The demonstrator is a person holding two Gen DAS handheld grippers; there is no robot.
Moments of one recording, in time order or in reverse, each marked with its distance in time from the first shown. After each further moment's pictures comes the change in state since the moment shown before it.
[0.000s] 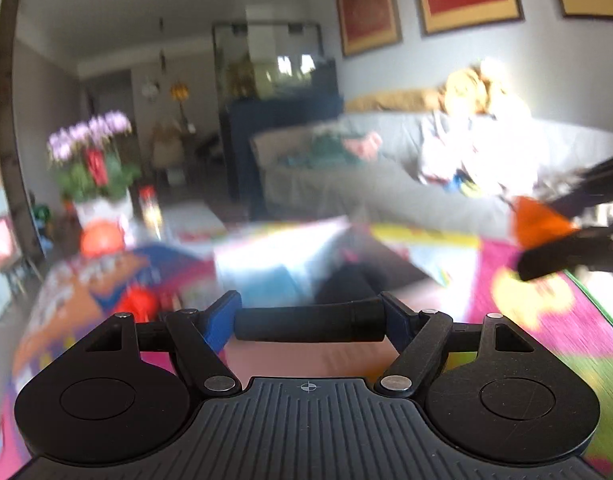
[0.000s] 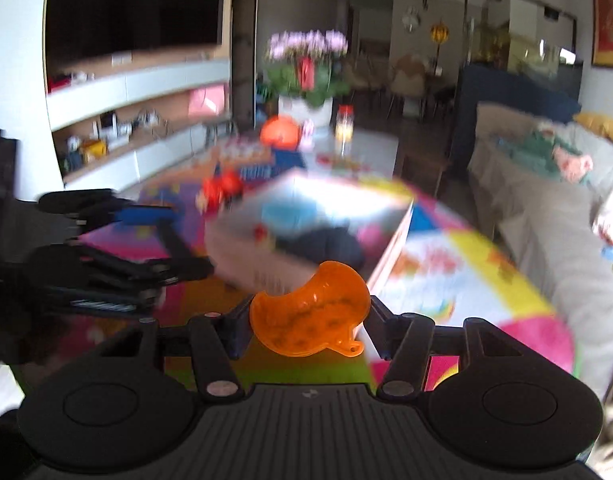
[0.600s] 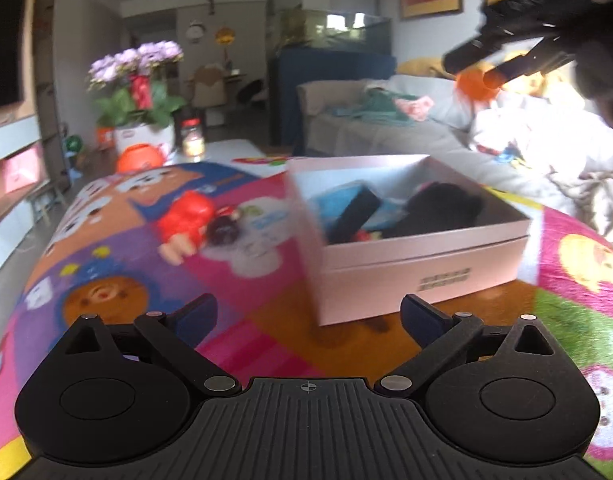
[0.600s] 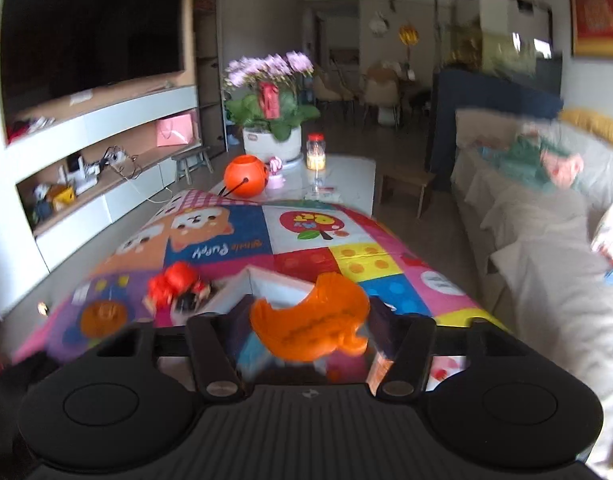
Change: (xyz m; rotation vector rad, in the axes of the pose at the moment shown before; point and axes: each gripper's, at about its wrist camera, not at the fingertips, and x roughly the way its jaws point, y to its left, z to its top) left arm 0.013 0.063 -0.062 -0.148 0.165 0.084; right arm 0.109 -0.046 0.119 0.133 0.009 -0.033
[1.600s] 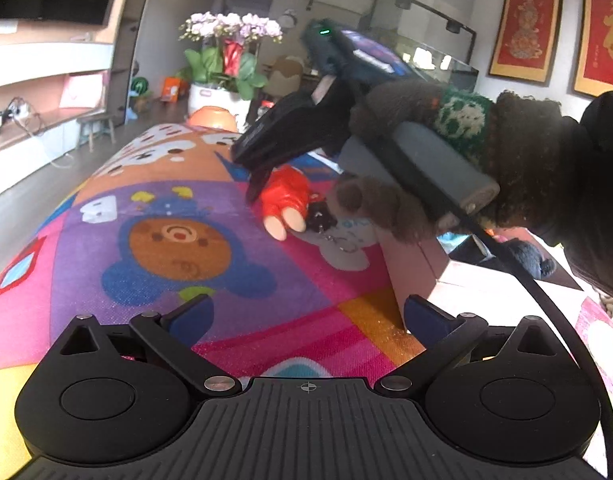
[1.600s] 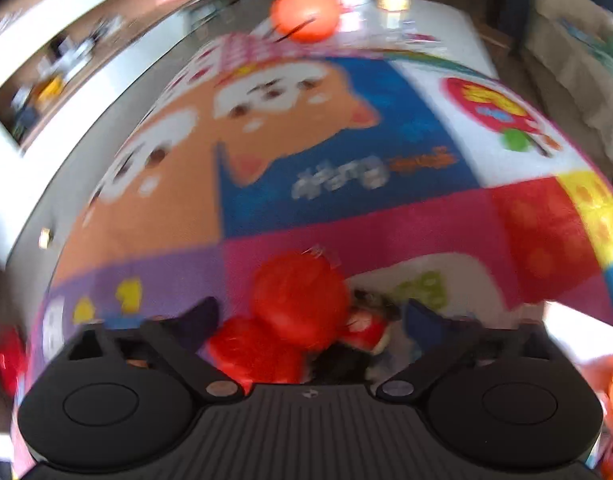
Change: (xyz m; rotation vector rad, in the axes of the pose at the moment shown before) left arm -0.009 0.063 -0.021 -0.313 -0.034 0.058; right arm 0.281 0.192 0.015 -0.053 0.514 0.057
